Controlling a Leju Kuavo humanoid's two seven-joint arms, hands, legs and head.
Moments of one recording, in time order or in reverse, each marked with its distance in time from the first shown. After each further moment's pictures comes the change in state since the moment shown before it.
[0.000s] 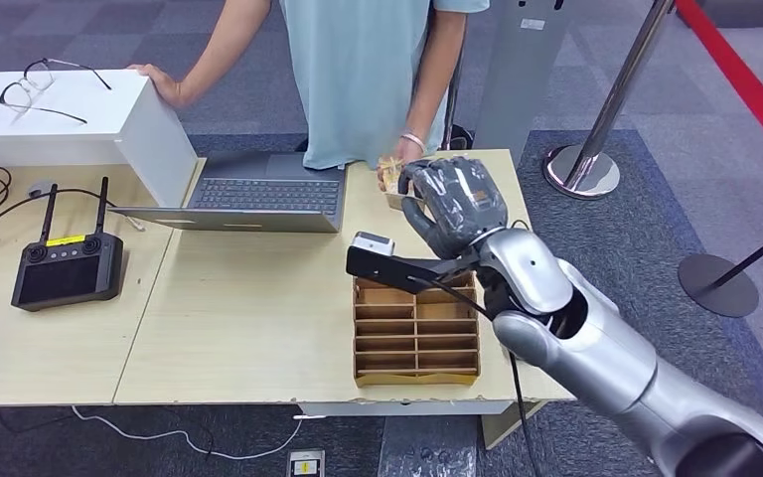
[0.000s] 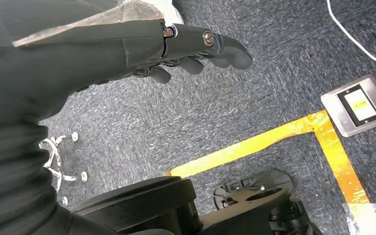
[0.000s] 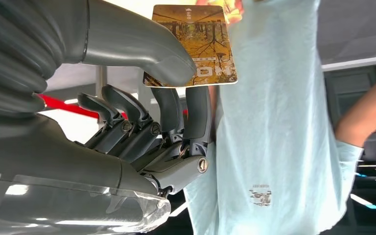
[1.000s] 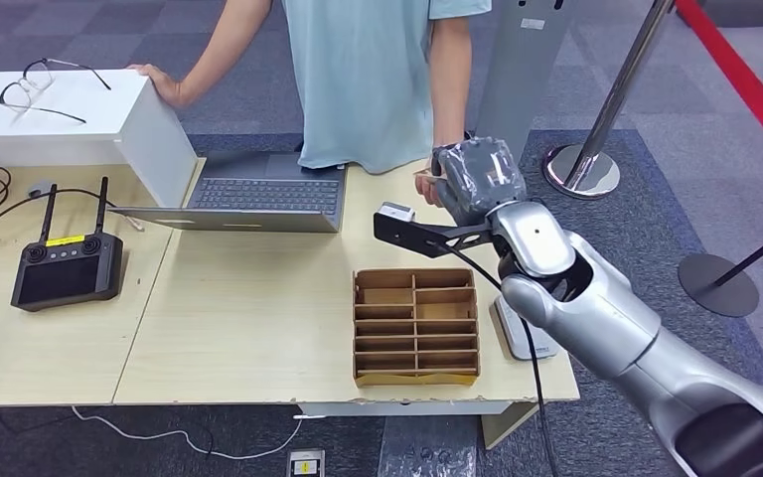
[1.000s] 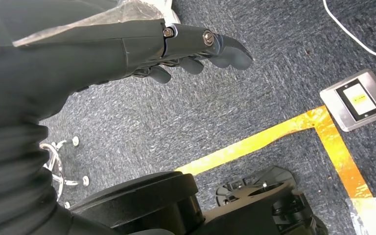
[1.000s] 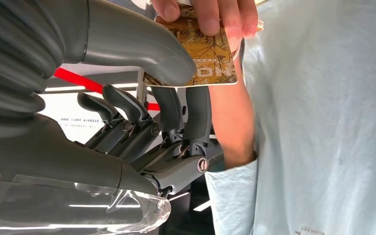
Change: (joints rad) left arm -0.001 -0.003 -0.017 0.000 -0.015 -0.012 0.009; right arm -0.079 -0.012 0.011 0.214 0.051 0.018 0.002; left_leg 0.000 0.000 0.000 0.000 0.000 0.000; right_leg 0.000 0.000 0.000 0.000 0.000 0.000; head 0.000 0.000
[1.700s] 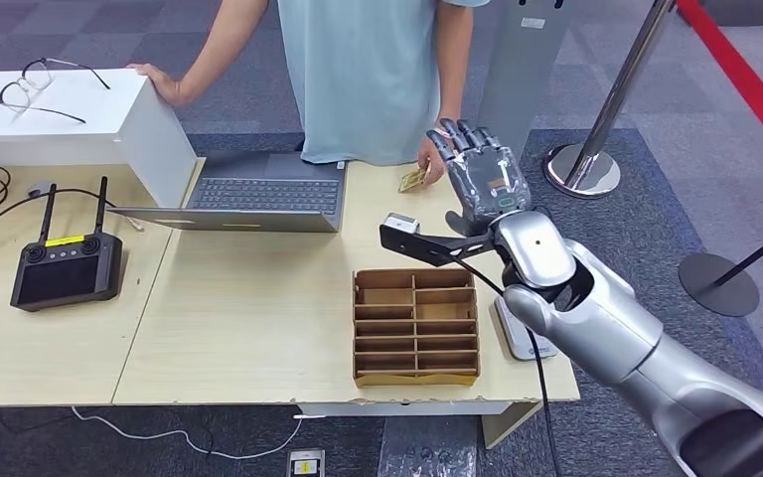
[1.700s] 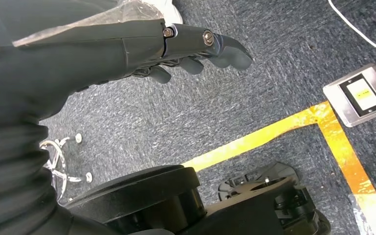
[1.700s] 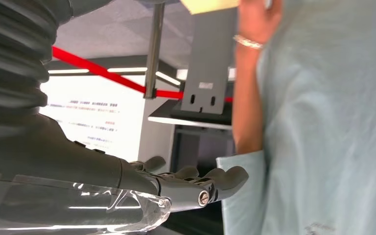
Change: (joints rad) left arm 0.001 -0.005 -0.003 0.000 0.013 -0.001 0.006; right arm 0.026 -0.034 0.005 -0.008 0.088 -0.028 0.012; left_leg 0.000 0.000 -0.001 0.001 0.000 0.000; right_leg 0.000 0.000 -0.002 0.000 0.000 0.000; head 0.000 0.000
